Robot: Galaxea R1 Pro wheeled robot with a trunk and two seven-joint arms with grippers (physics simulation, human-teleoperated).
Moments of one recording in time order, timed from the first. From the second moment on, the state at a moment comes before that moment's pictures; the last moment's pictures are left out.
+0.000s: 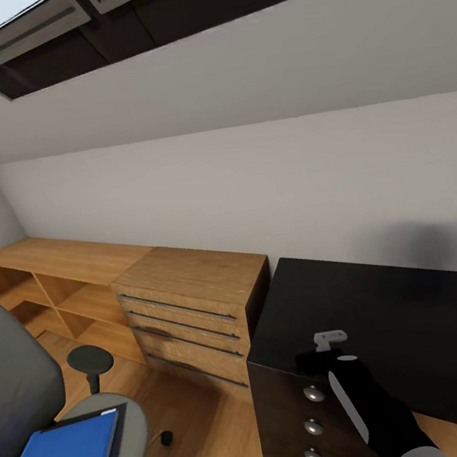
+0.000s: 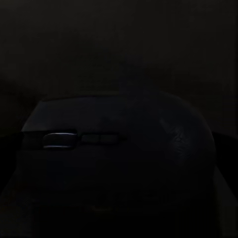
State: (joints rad) left arm -0.11 -0.09 0.01 -0.29 0.16 -0.49 -0.02; right arm -0.44 0.12 -0.01 -1.01 0.04 0.55 -0.05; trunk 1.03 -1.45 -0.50
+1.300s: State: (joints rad) left arm -0.11 -0.09 0.01 -0.29 0.16 -0.49 -0.02; right arm -0.44 0.12 -0.01 -1.01 0.04 0.55 -0.05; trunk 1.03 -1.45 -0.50
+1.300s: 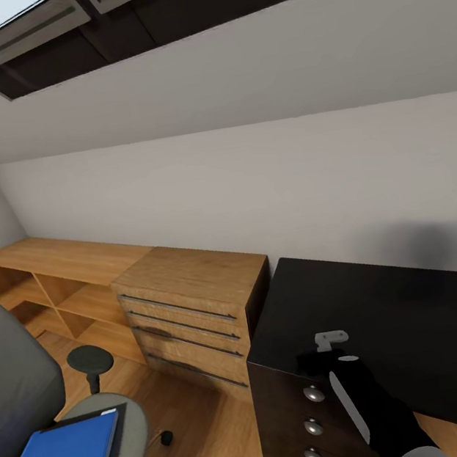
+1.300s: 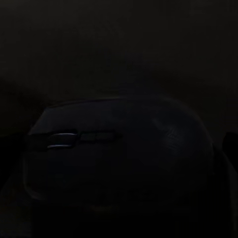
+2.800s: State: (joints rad) left arm -0.11 -0.09 0.01 -0.29 0.16 -0.49 -0.02; right arm -0.44 0.11 -0.01 -1.02 0.04 0.55 -0.05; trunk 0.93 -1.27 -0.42
